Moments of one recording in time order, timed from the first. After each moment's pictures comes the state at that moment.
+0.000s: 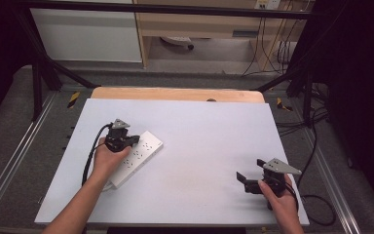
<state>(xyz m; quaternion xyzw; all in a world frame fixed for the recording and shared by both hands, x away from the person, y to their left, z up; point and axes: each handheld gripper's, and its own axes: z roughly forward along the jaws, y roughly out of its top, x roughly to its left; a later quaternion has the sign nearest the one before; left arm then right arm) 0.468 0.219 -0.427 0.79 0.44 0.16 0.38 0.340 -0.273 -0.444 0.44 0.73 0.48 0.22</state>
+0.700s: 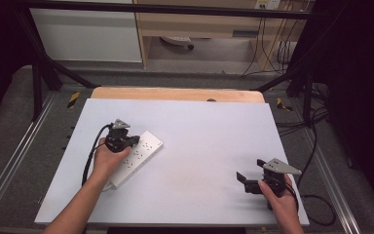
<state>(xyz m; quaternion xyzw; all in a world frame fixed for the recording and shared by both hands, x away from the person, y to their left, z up) 0.467 0.218 -0.427 0.80 0.44 0.16 0.38 0.340 -0.273 -0.444 0.44 0.73 0.48 0.22</state>
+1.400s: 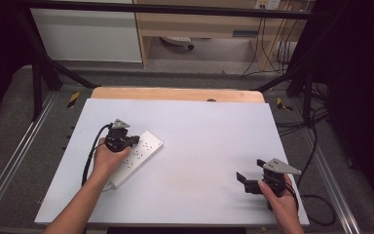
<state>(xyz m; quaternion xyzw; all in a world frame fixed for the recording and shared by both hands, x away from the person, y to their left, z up) 0.468 0.220 -0.427 0.79 0.45 0.15 0.38 0.340 -0.273 -0.444 0.44 0.73 0.47 0.22</state>
